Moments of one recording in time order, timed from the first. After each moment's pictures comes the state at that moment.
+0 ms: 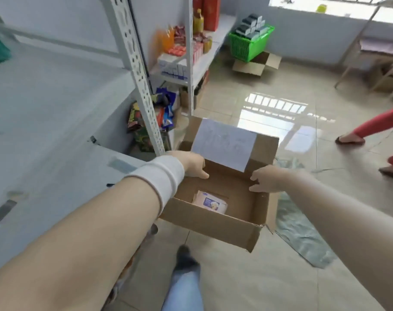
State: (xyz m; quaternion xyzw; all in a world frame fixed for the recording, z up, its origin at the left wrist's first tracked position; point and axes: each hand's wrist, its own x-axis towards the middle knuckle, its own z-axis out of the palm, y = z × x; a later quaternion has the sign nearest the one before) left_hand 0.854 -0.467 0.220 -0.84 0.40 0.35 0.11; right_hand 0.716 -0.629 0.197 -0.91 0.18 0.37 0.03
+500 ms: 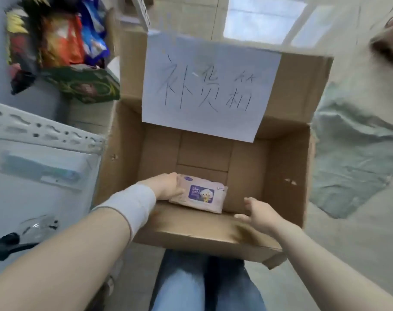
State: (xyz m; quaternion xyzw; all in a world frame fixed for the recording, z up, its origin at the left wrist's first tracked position) left_hand 0.971 -0.585 -0.154 -0.75 0.30 0.57 0.15; right_hand 0.758 -0.705 -0.152 -0.69 0.41 0.45 0.39
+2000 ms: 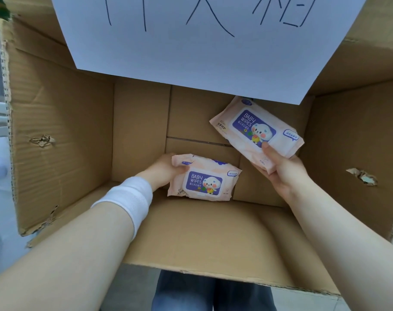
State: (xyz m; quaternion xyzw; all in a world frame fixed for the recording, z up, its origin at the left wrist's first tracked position) left_hand 0.959 -0.580 -0.328 -0.77 0.01 0.63 -0.12; right_hand 0.782 -0.748 -0.310 -0.24 0.64 -0.05 0.73
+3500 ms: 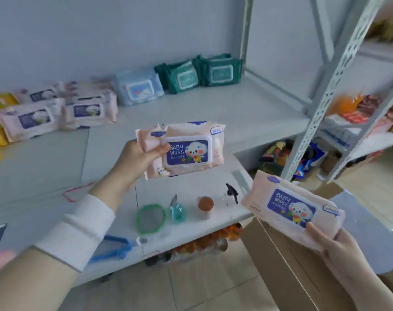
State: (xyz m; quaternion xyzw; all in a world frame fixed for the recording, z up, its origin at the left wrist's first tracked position) left_hand 0.721 -0.121 0.352 -0.80 -0.13 -0.11 -0.58; right_hand 0.706 -0.503 0.229 -0.66 0.11 0.11 0.73
